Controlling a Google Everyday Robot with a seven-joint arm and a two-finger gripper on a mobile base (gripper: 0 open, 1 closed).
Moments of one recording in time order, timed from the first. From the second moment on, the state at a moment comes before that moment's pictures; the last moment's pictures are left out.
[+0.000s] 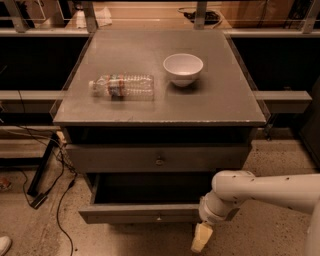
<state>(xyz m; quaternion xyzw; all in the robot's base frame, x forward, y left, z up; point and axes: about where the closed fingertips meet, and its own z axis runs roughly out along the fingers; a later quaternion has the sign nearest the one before) 0.429 -0.142 0.428 -0.57 0.80 0.15 0.06</state>
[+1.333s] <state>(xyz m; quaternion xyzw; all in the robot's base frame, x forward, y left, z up) 0.332 -0.163 0.475 -0.48 0.86 0.19 0.02</state>
